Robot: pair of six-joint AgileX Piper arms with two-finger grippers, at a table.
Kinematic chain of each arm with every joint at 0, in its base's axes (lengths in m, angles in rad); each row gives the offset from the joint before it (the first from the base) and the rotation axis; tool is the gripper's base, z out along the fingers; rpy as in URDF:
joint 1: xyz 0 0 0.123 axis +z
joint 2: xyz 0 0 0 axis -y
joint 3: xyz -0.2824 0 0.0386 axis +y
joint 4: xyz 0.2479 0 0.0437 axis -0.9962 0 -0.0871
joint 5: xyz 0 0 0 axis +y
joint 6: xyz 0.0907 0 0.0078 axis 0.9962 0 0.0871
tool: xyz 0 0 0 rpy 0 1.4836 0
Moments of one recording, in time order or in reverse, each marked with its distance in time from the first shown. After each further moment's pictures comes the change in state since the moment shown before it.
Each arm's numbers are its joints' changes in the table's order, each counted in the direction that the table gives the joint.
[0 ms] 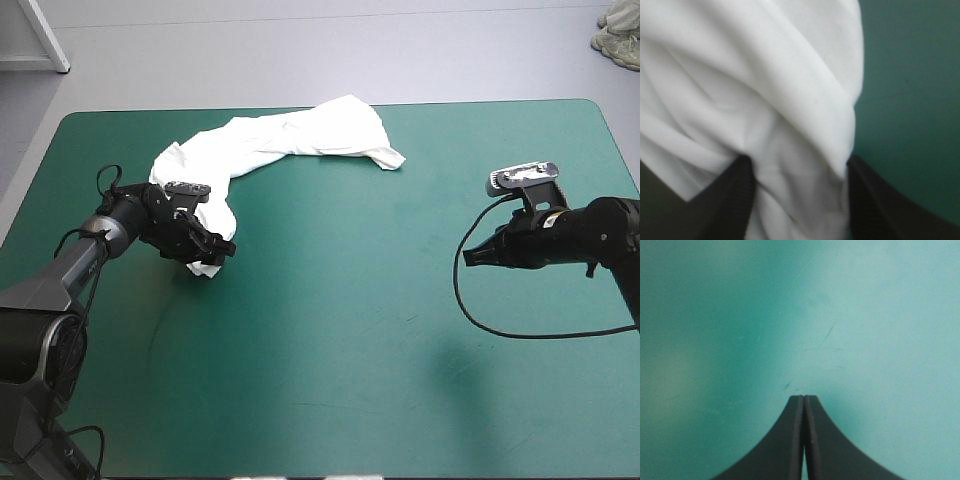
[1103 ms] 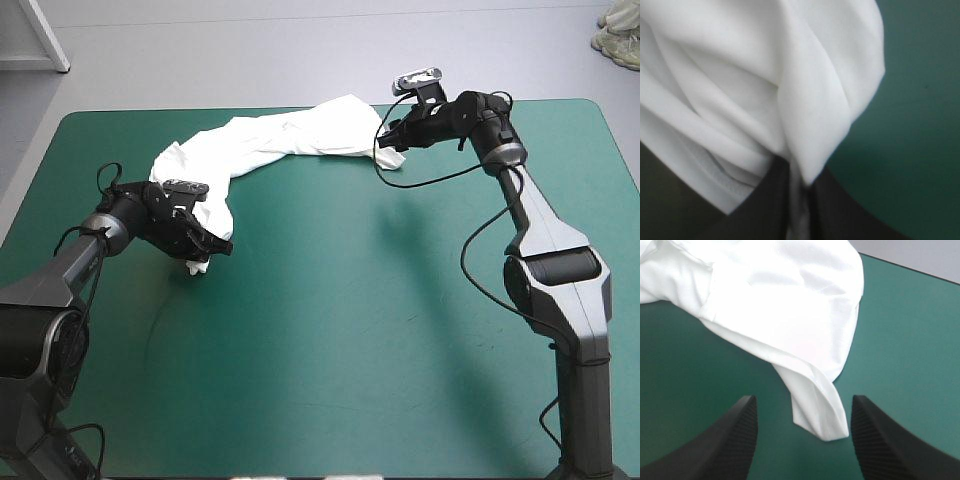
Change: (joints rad) left arm 0.004 -0.018 -0.014 -0.014 0.008 0.011; right arm 0.104 -1.080 -1.119 -0.118 -0.154 -0.090
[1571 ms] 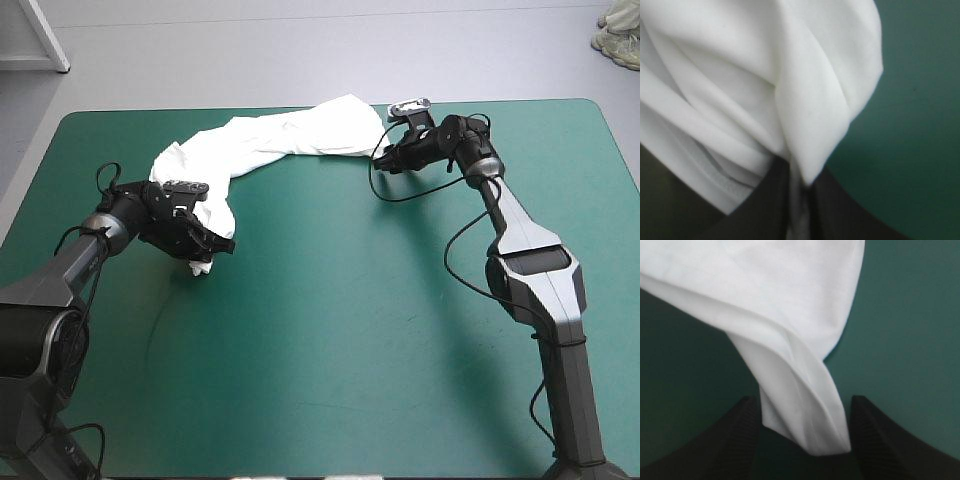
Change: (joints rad) left arm 0.001 -0.002 -0.001 0.033 0.008 -0.013; right arm 0.004 -0.190 -0.083 0.003 0.001 0.006
